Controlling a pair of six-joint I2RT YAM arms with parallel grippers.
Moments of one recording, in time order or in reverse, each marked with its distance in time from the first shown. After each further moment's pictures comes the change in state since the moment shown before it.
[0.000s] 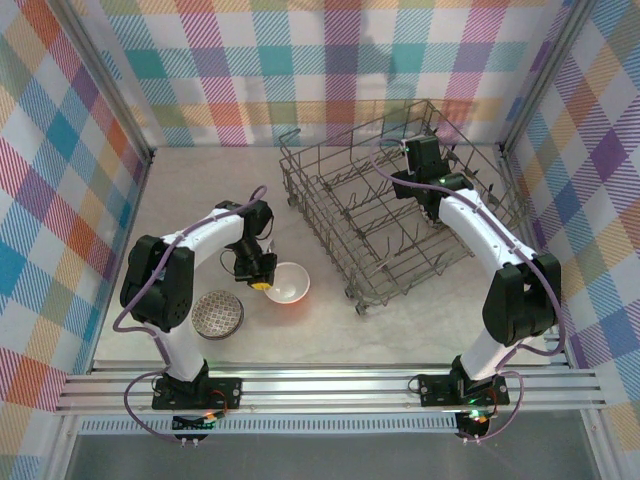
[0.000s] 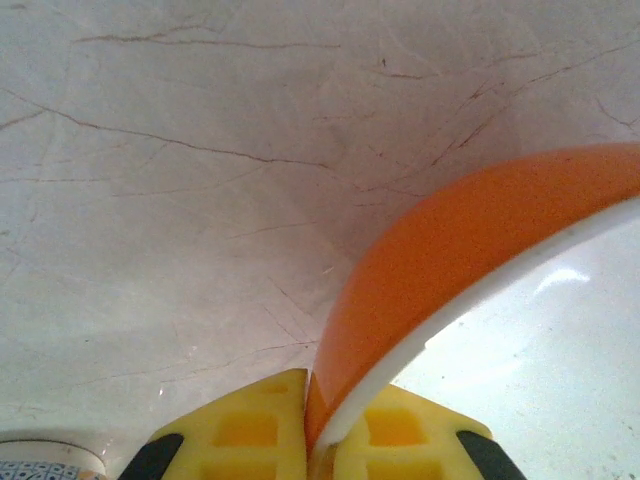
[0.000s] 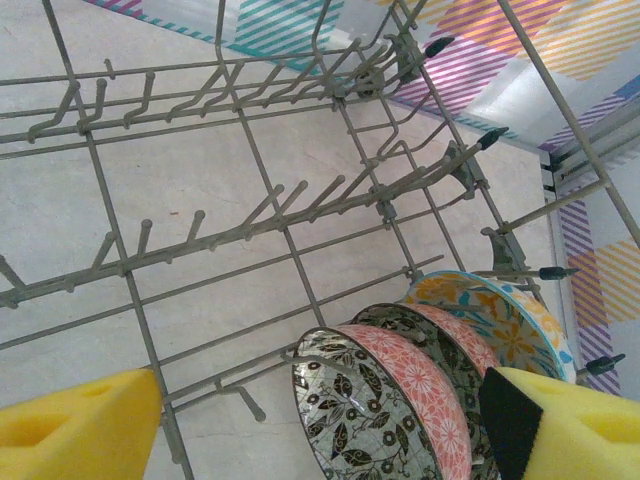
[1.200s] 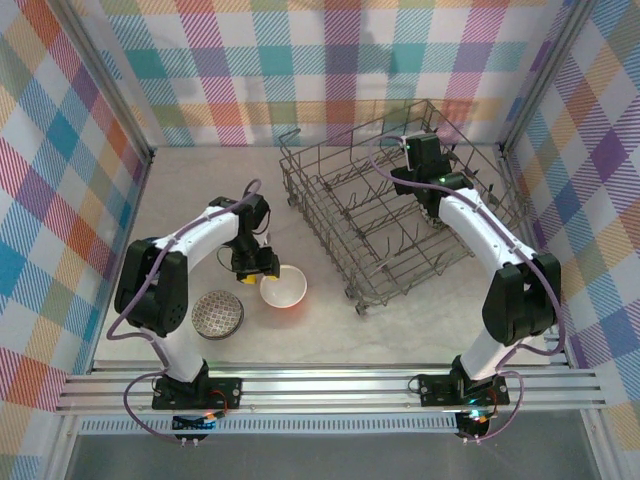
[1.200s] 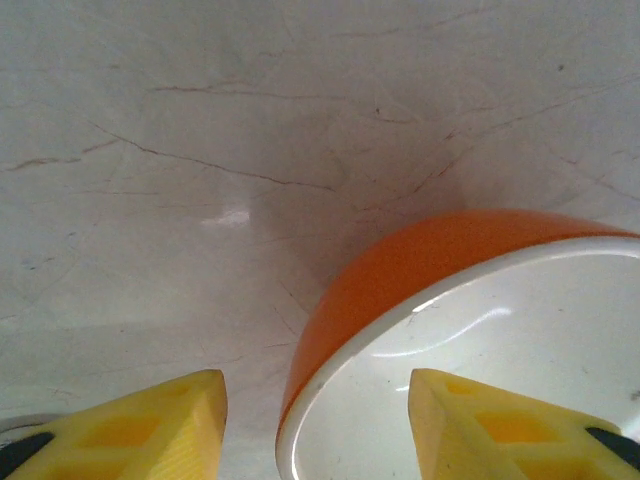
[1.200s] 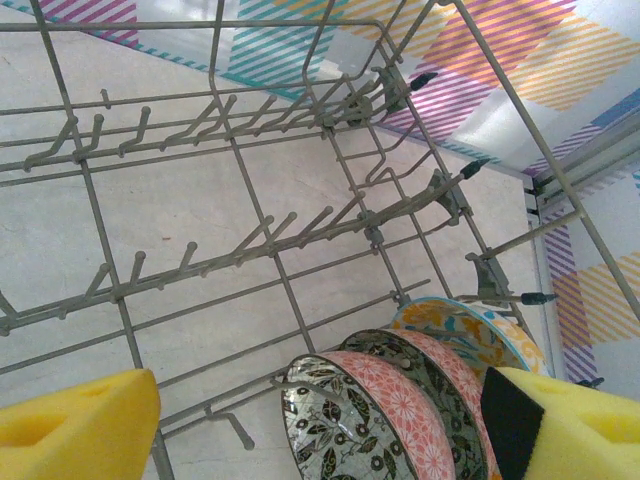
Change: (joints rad) left arm 0.011 -0.031 0.020 -0.004 -0.018 -0.027; right arm 0.000 0.001 0.005 0.042 0.017 -0.026
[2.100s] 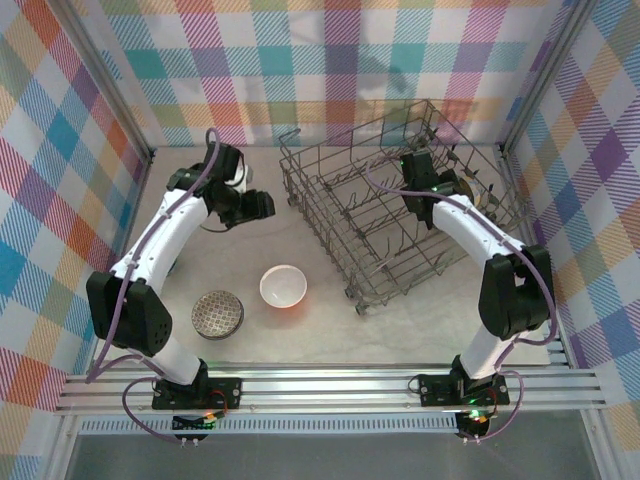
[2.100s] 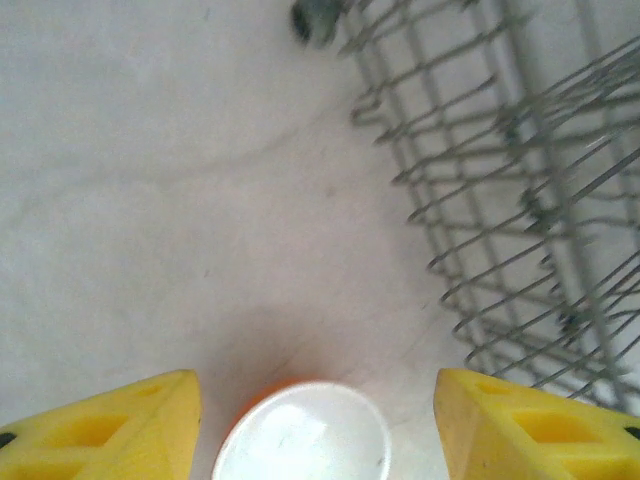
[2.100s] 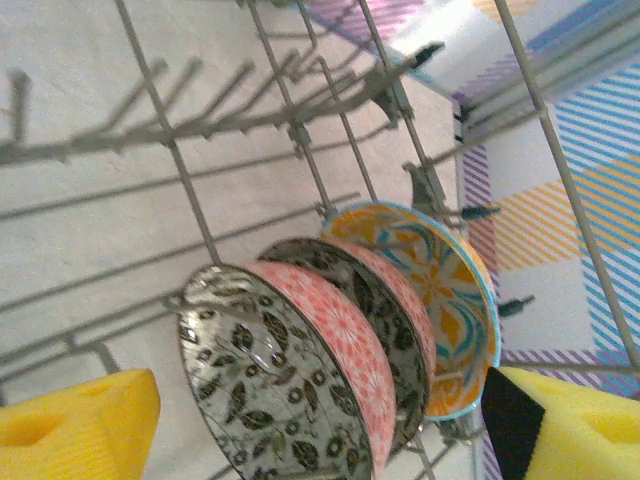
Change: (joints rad) left arm 0.100 -0.162 0.250 0.086 -0.011 -0.052; right arm 0.000 0.043 -0.092 0.012 0.192 -0.074
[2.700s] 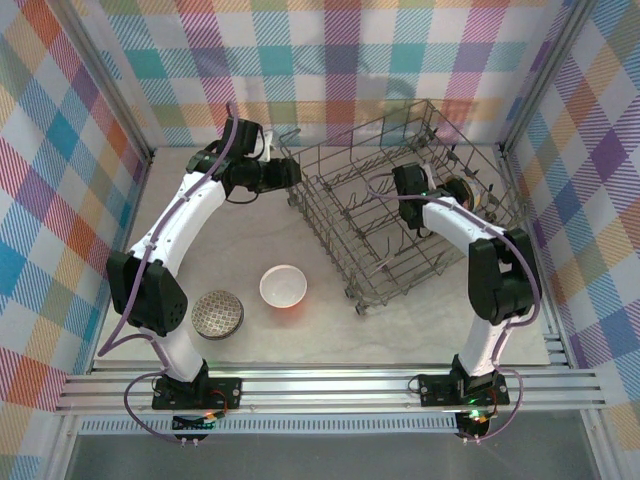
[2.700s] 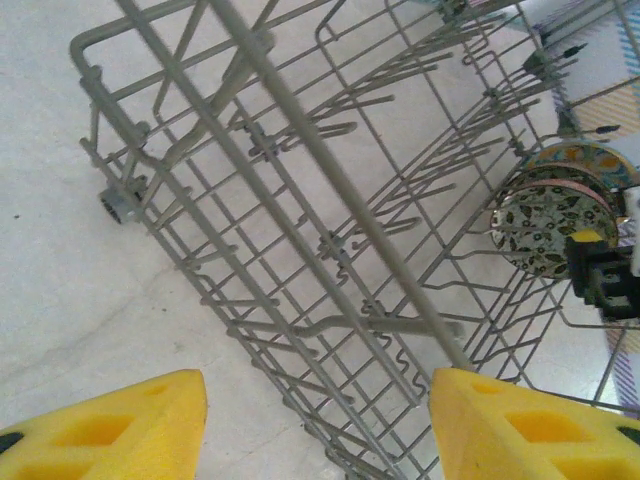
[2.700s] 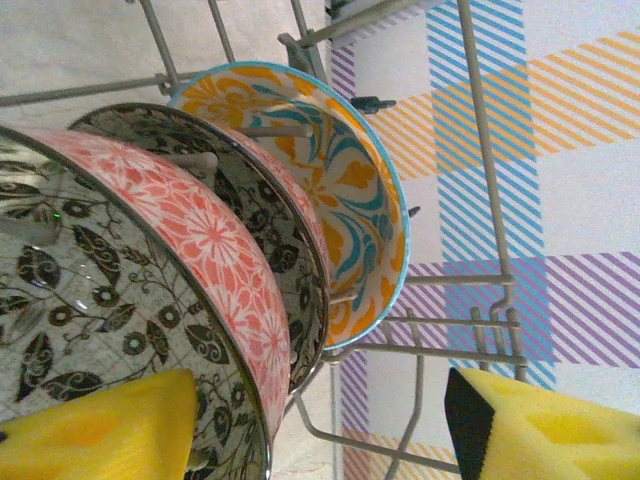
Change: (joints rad) left arm -0.068 0.155 0.246 0.210 0.095 -0.008; right arm 0.000 0.106 -0.055 0.002 0.374 -0.067
